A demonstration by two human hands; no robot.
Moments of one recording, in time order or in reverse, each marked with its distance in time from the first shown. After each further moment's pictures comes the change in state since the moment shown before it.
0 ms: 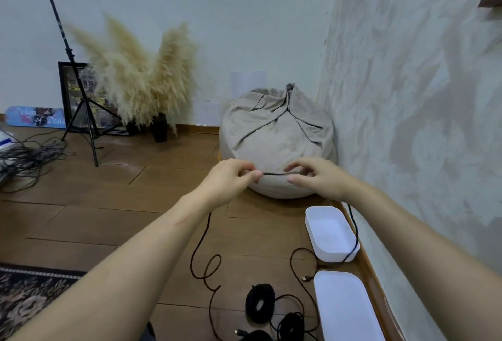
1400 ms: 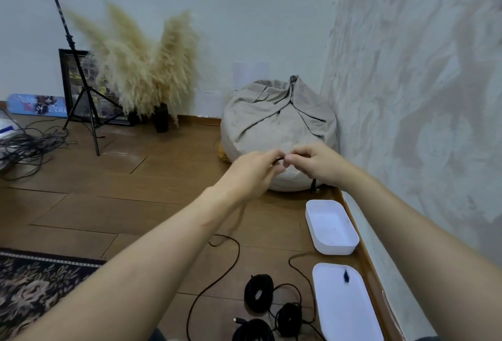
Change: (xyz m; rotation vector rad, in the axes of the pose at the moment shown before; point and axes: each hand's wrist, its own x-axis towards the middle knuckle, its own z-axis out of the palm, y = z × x) left_hand 0.001 0.033 0.026 0.221 0.017 0.156; right_hand 0.007 -0.025 -0.001 0.177 0.003 0.036
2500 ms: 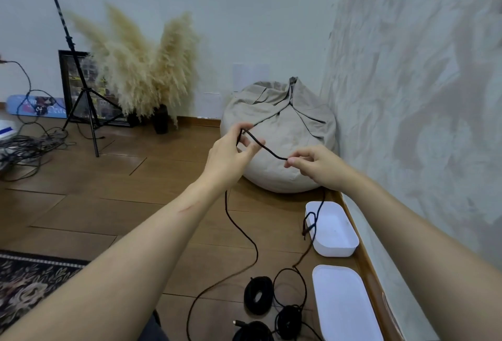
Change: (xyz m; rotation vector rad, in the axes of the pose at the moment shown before) left_hand 0.005 -0.026 -0.020 -0.398 0.336 -0.254; right_hand 0.003 0.015 0.001 0.004 0.012 -0.016
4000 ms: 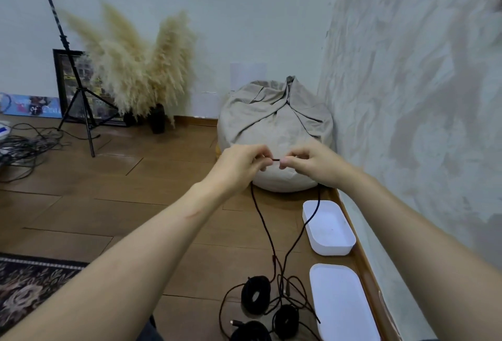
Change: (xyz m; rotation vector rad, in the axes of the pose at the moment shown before) left_hand -0.003 0.008 0.013 0.266 -0.247 0.186; right_hand 0.001 -0.007 -0.007 -0.048 -0.007 -0.084
